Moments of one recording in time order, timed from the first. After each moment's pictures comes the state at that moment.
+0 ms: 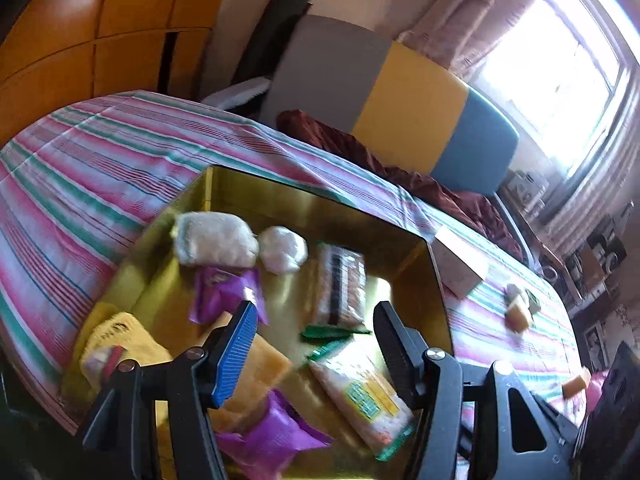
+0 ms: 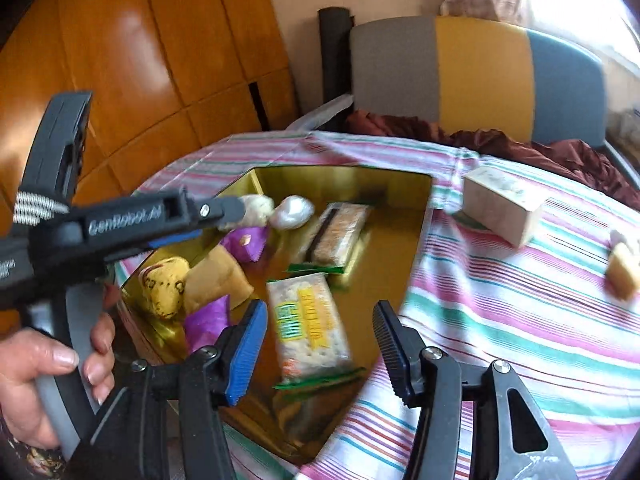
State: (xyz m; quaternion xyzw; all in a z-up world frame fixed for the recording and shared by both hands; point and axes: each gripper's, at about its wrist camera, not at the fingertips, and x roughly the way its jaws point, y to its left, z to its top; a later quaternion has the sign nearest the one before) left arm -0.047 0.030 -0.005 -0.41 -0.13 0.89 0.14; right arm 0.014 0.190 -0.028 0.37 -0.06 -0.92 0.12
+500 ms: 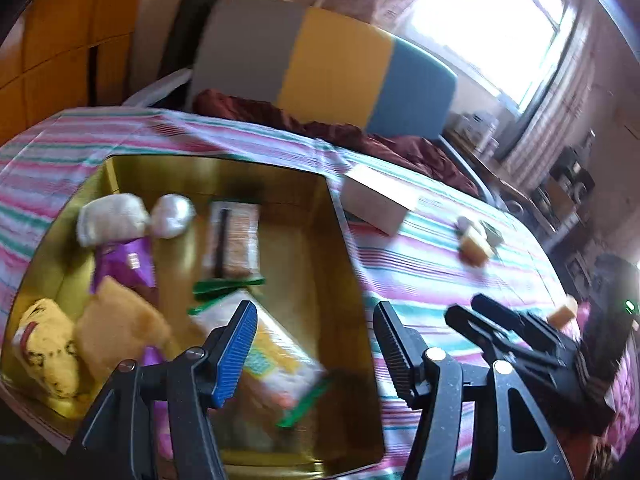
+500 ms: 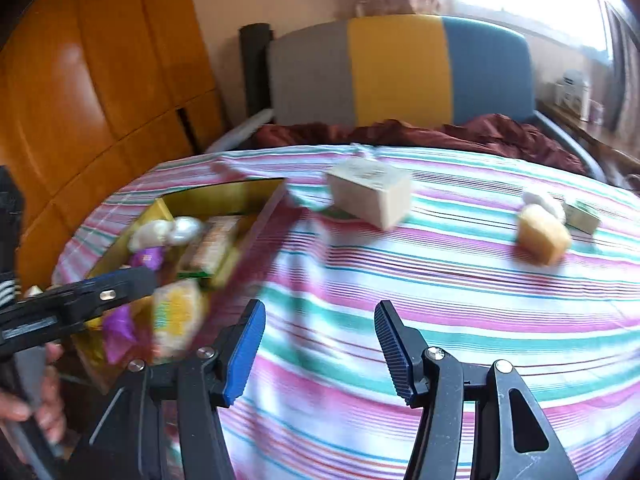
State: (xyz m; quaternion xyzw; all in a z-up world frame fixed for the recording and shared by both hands) left arm -0.010 0.112 -0.007 -0.42 -0.06 0.87 0.24; right arm 0.029 0.298 -0.033 0.37 -0.09 -0.93 0.01
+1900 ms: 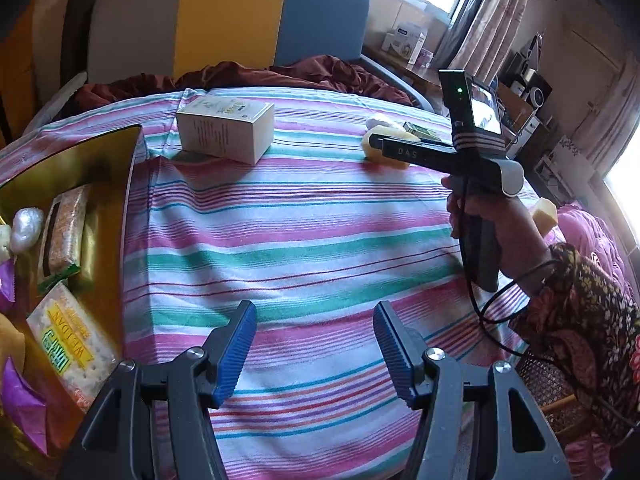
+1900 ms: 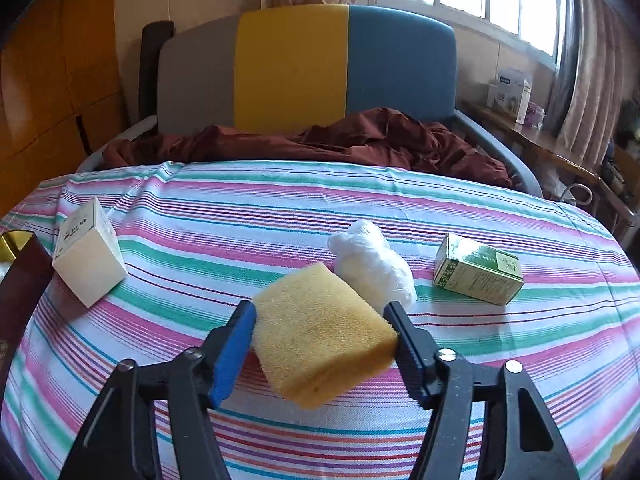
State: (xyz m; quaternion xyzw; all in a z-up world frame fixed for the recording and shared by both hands) left arm 0.024 0.243 -0.035 -0.47 0.05 0.81 0.34; right arm -0.069 0.507 -0.080 0.37 -0.04 -0.92 -0.11
